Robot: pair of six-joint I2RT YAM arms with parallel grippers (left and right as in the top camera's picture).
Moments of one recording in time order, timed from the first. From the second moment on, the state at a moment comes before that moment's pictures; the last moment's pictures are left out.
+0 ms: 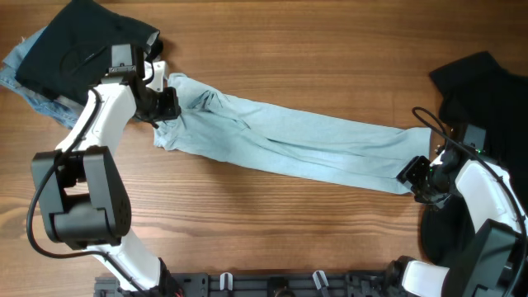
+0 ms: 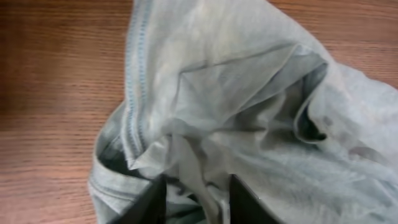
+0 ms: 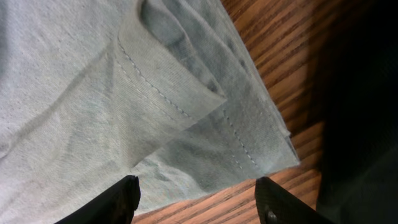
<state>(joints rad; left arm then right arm) 0.07 1.90 1.33 -0.72 0.22 -0.02 -0.39 1.46 0.73 -0.78 -0.12 0.38</state>
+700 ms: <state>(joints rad) 0.03 1.90 1.14 -0.50 0.10 -0.15 -0.39 1.46 0.74 -0.77 -0.12 0.38</state>
